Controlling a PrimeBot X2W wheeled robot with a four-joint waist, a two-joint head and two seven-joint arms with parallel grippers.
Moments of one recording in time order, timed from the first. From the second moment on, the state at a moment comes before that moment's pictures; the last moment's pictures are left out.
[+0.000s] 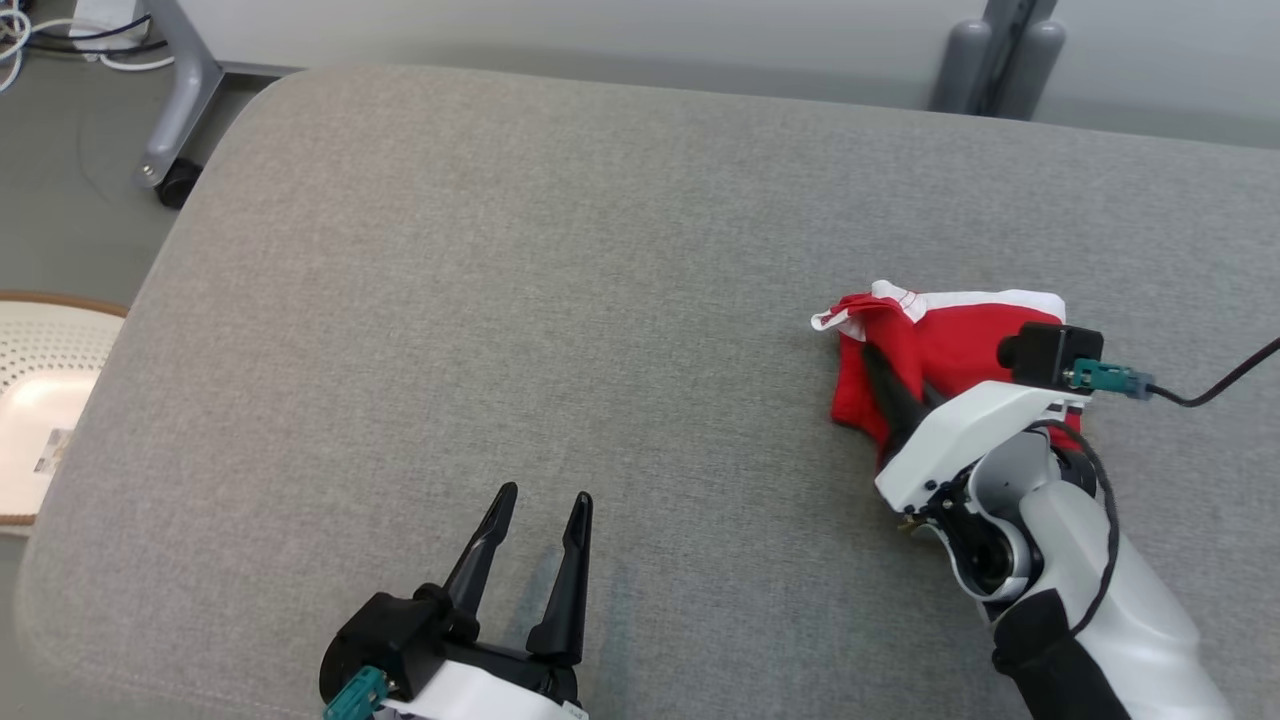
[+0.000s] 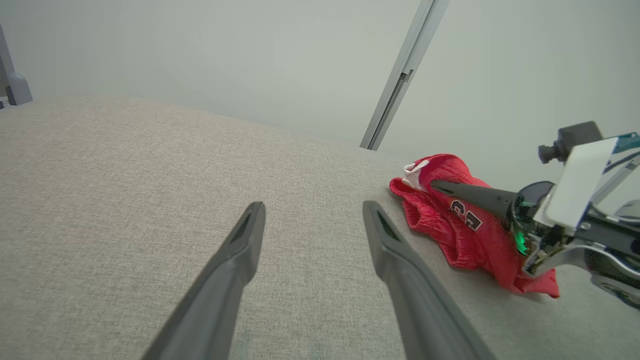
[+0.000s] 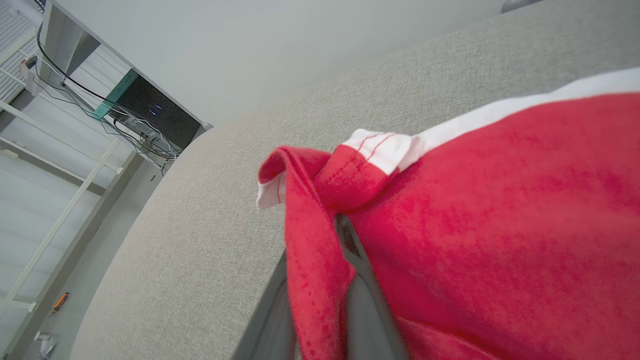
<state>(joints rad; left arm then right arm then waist) -0.01 0.05 -0.40 0.09 -0.42 0.05 -0.26 -0.56 -0.05 0.30 0.67 0.72 0.13 0.05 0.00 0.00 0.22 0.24</state>
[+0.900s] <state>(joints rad) 0.09 0.05 -0.20 0.01 -0.36 0.05 -0.26 -0.05 -0.20 -0.05 0.15 0.22 0.13 -0.26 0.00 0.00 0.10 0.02</state>
